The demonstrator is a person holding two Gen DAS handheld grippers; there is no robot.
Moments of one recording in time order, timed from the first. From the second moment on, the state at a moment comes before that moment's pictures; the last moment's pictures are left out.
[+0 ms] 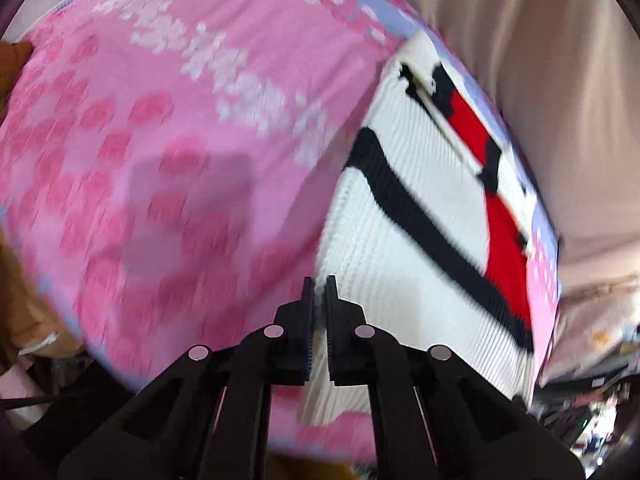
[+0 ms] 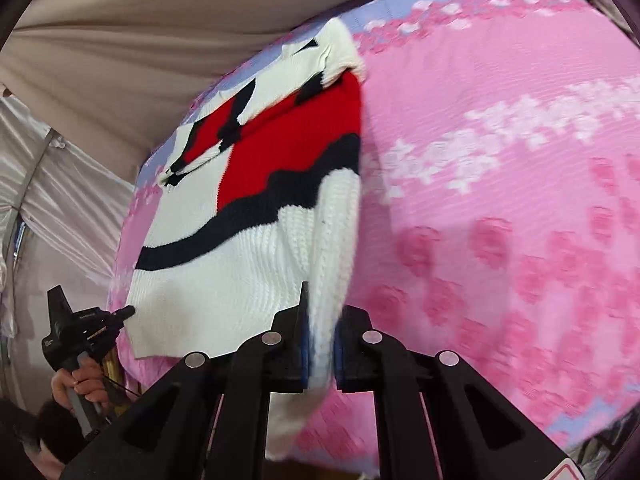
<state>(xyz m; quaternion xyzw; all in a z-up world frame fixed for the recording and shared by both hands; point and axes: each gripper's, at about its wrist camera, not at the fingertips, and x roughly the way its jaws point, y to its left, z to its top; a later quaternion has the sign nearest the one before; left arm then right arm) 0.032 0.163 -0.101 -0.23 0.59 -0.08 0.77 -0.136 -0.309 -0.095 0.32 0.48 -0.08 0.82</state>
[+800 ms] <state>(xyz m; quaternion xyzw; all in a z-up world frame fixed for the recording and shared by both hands) 0.146 0.082 -0.069 -0.22 0.51 -0.05 0.83 -0.005 -0.413 -0.114 0.45 0.37 -0.13 0.80</state>
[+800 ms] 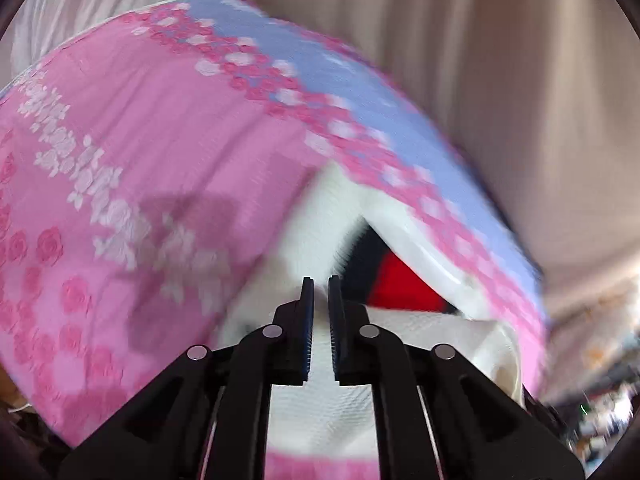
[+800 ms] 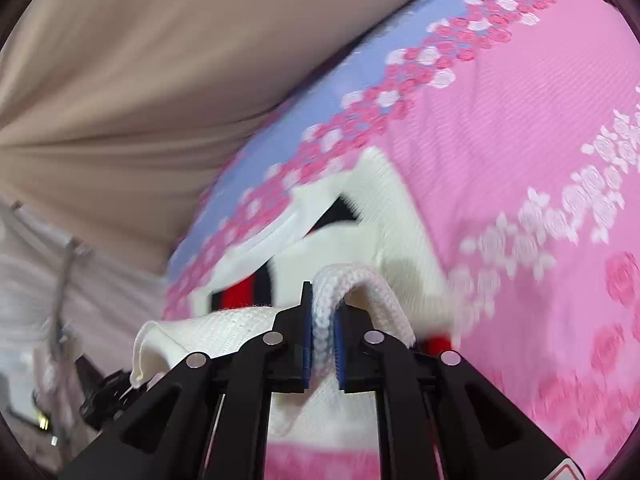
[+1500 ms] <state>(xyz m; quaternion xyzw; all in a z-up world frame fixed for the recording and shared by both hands) 0.183 0.019 -0.100 -0.07 0.52 -0.14 0.84 0.058 -0.398 -0.128 0.20 0.45 -0.16 0.86</state>
